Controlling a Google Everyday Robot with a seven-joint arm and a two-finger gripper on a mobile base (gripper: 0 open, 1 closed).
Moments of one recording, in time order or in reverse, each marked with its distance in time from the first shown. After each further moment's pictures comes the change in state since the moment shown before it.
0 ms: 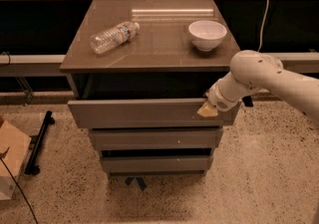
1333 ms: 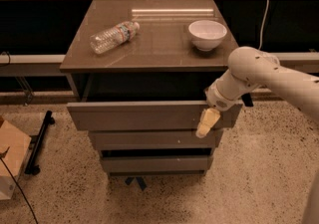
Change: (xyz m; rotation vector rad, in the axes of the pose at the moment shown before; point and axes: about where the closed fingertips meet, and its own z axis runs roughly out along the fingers) arm -0.002 0.003 -0.004 -0.050 0.016 -0.030
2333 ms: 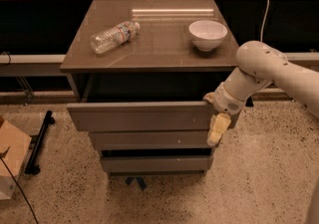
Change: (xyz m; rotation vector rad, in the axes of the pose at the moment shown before) arm 0.018 0.048 -0.021 -0.235 -0.001 -0.134
